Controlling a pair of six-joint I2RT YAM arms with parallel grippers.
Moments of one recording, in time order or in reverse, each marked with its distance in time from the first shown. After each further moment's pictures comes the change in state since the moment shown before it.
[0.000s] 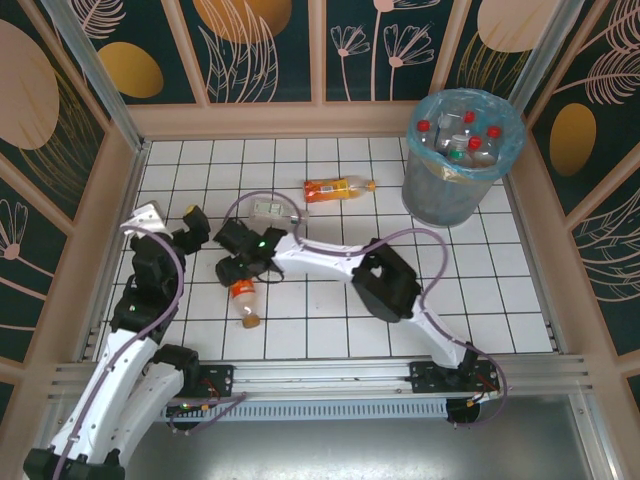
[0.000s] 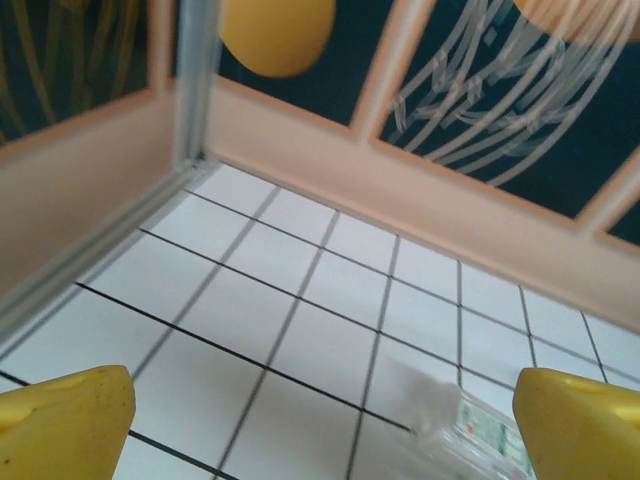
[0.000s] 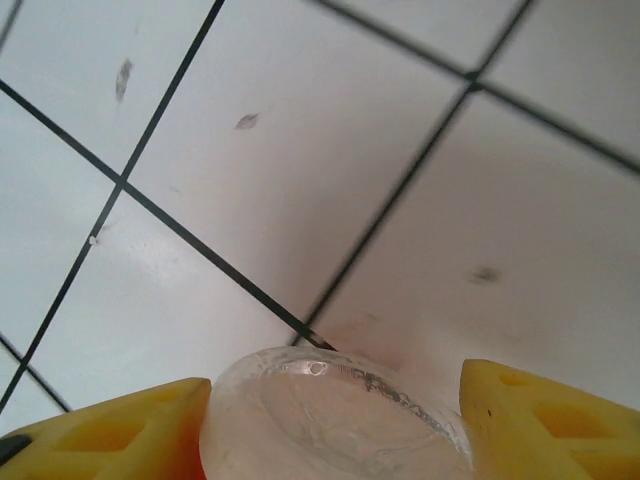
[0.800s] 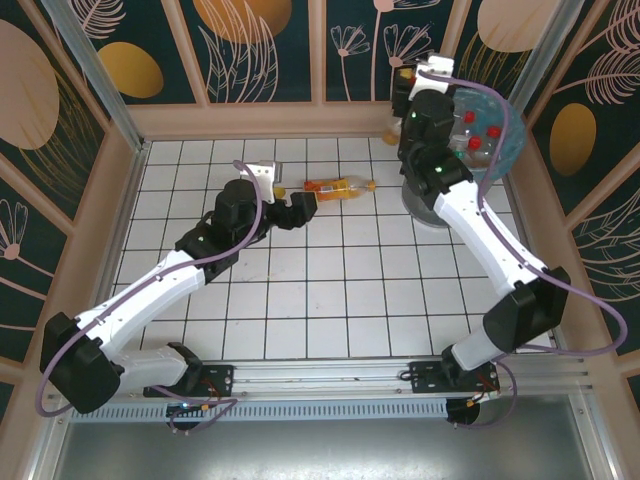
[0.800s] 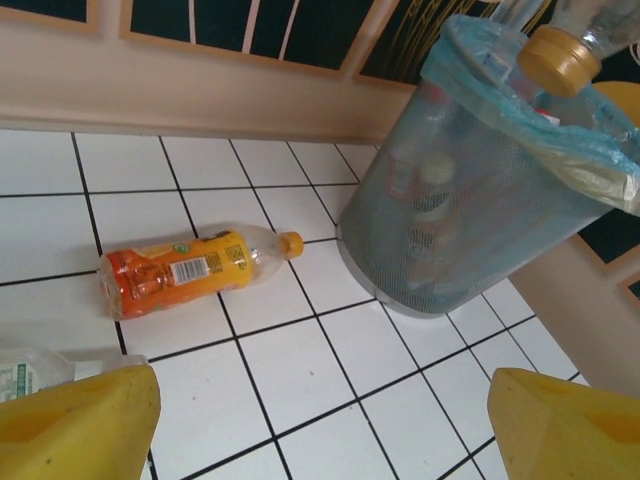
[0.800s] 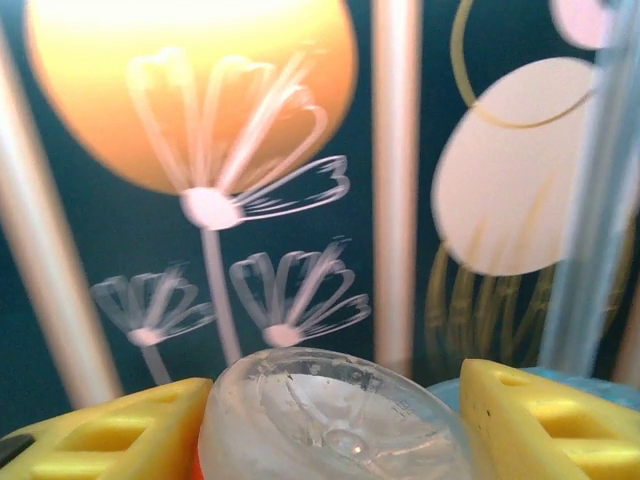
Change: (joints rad) left arm -0.410 0.584 0.383 0.147 0.415 -0.060; right arm -0.674 -0.710 -0.322 0.707 0.686 -0.580
